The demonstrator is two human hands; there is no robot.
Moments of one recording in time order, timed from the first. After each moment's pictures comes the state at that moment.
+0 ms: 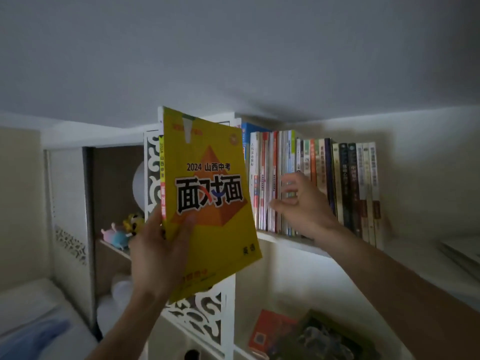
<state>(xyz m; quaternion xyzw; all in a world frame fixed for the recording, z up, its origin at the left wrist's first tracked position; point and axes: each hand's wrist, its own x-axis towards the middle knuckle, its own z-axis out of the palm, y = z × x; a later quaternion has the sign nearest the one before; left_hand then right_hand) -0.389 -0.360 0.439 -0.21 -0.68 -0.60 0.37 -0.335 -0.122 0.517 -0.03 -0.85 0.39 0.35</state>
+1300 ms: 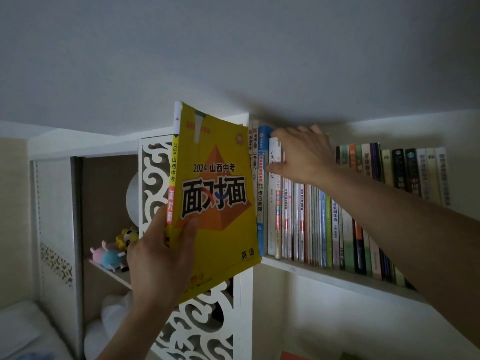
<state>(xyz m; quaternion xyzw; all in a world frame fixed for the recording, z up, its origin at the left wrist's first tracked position) -0.506 -0.351 0.456 -0.24 -0.66 -0.55 0.45 -0.488 -0.093 0.628 -0.03 -0.86 -0.18 0.47</state>
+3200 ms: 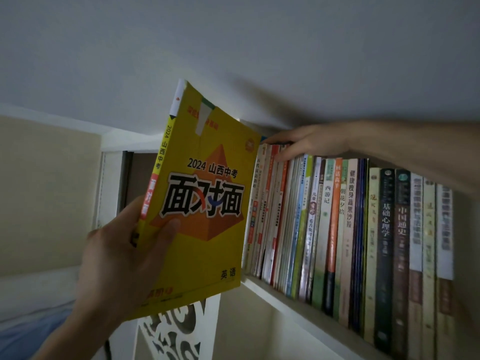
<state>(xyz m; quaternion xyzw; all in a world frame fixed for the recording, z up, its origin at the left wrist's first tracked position) -0.425 -0.299 0.473 -0.16 -0.70 -0.48 0.51 -0.469 -0.014 0.712 0.21 -0.97 0.12 0.06</state>
